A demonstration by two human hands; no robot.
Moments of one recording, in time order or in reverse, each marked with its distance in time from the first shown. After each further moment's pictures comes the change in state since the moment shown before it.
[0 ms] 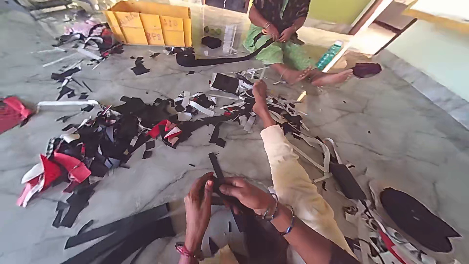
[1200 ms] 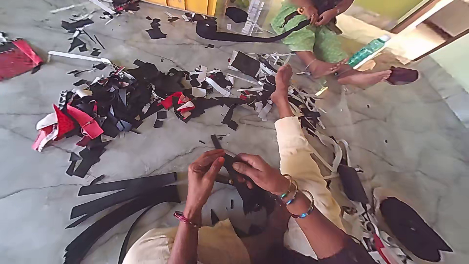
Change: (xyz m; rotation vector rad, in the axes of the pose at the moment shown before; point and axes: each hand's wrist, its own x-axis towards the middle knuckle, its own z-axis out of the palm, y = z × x) left_hand 0.007 -0.005 -0.019 -0.444 0.005 0.014; right_hand 0.000 -0.017 -0.002 -0.319 0.039 -0.154
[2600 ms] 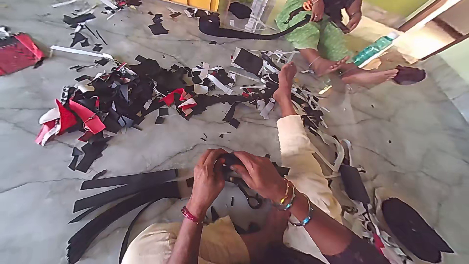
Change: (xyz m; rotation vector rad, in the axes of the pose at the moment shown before) left_hand -0.003 0.006 0.006 0.666 -0.019 0.311; right_hand -0.001 0.007 0.020 -0.857 0.372 -0.508
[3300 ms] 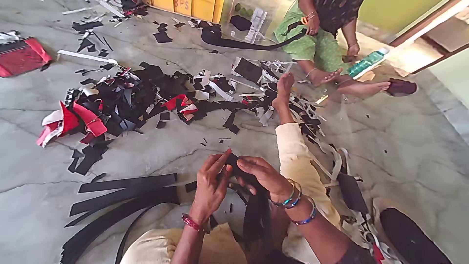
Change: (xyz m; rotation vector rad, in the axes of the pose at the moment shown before) left_hand -0.002 0.002 0.002 -0.210 0.018 0.019; right_hand 0.013 -0.005 -0.027 1.281 -0.312 0.670
